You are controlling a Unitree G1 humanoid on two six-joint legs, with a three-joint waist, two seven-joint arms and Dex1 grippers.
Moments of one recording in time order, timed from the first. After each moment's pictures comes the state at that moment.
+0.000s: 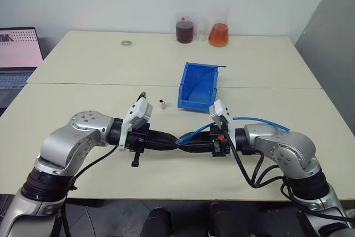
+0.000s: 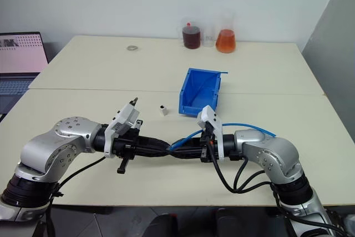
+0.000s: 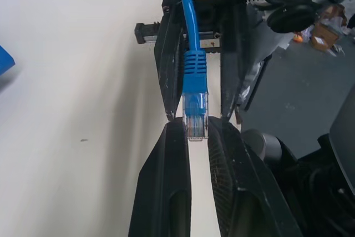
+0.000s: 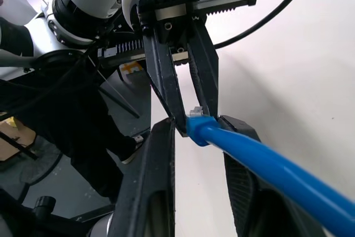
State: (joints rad) left arm -0.42 0.83 -0.09 -0.28 -0.62 0.69 -1.30; right arm -0.49 -0.43 0.21 -0.39 0.73 0.98 0.85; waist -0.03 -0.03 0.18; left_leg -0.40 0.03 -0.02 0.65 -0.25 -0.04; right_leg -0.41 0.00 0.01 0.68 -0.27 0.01
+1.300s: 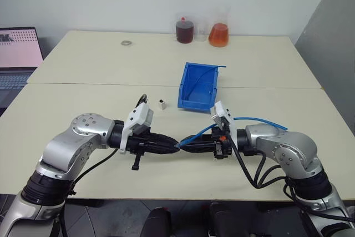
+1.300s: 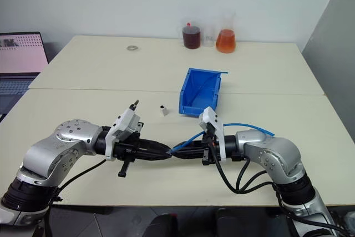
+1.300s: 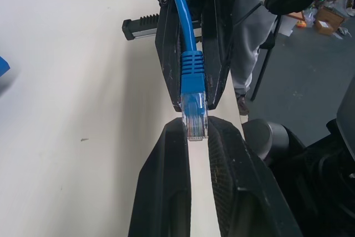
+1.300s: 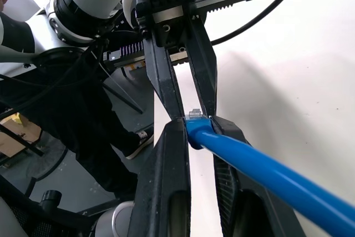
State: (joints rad) left arm -0.37 0.84 -0.12 -0.28 -0.58 0.58 -1.29; right arm -0.49 -0.46 0.22 -0.39 0.74 0.96 0.87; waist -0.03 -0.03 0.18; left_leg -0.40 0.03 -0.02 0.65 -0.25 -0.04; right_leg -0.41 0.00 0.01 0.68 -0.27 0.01
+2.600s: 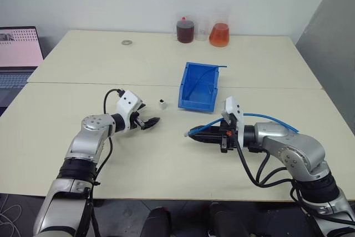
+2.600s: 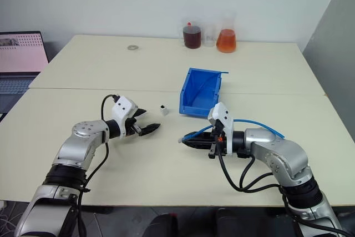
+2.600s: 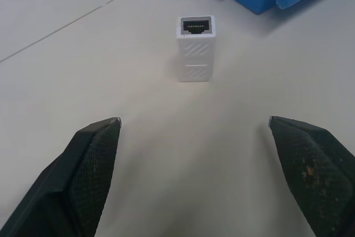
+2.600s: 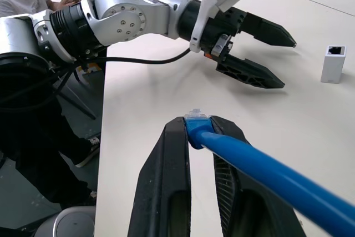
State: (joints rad) left arm -0.58 0.58 -0.07 0.43 -0.15 0.29 -0.82; right arm -0.45 -0.50 0.19 -0.39 0.65 0.84 0.82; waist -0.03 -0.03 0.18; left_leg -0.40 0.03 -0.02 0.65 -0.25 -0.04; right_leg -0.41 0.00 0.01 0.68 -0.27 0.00
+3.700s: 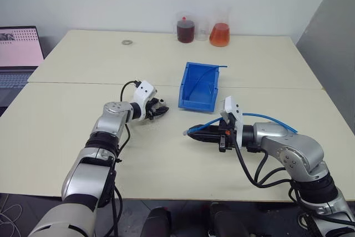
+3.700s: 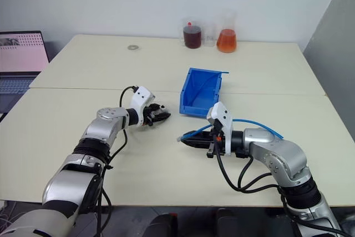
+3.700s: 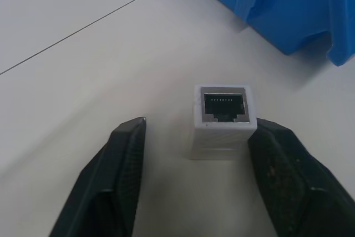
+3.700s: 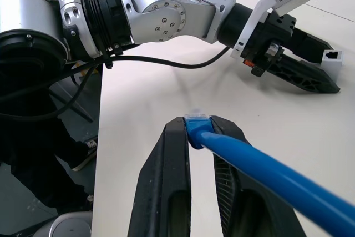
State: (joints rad) left arm -0.85 0.44 -0.10 0.84 -0.07 0.21 -0.81; right arm -0.45 -0.48 0.19 -0.40 0.65 0.84 0.79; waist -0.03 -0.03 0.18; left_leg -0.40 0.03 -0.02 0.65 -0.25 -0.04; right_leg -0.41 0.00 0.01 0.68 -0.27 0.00
